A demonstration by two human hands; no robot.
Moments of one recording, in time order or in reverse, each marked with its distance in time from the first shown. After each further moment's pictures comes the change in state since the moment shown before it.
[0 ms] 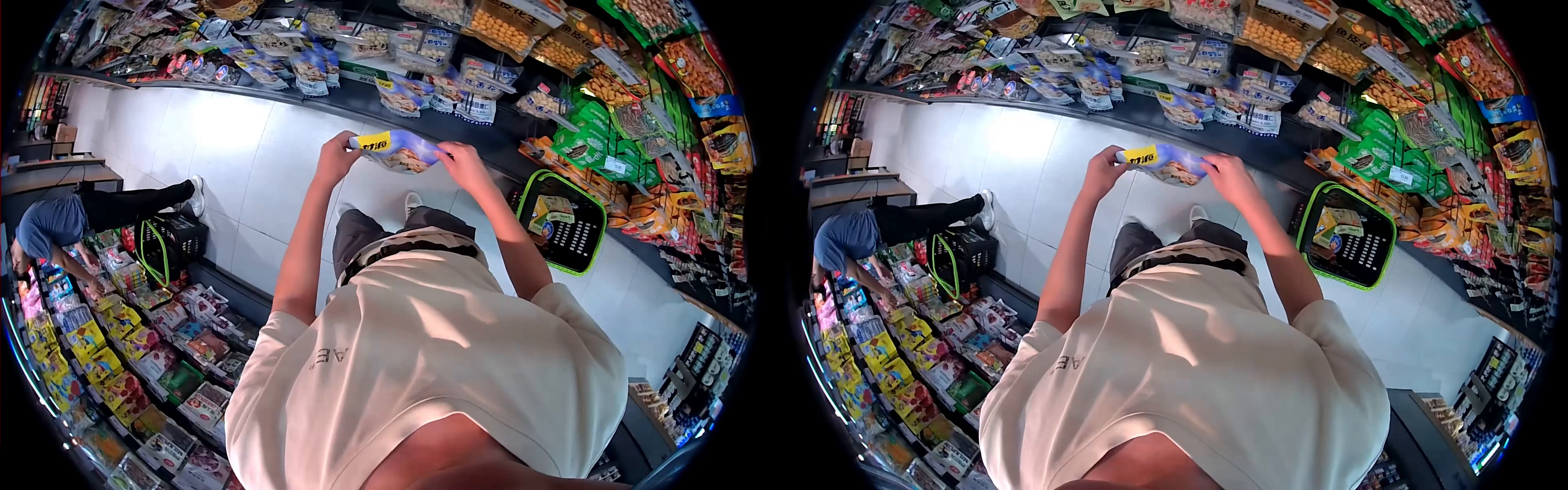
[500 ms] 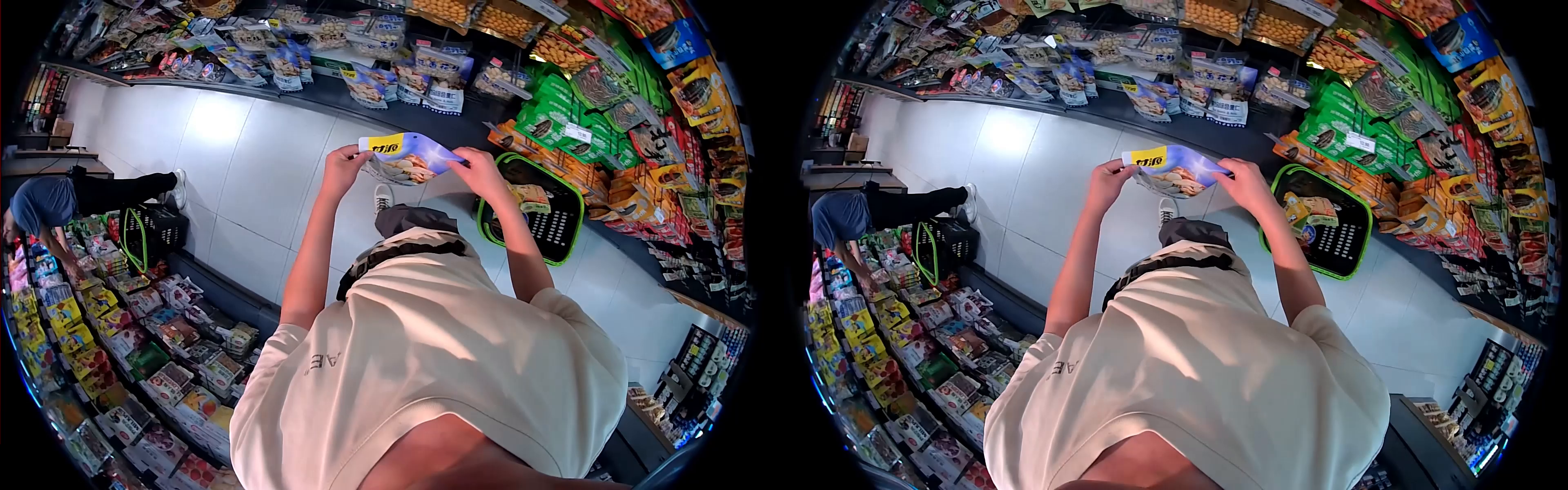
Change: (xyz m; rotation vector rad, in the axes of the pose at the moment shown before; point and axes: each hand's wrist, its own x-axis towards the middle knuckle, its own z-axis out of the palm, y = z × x) left_hand -0.110 0.110 0.127 -0.313 0.034 -0.161; right_hand -0.142 0.031 -0.126 0.112 -0.044 0.085
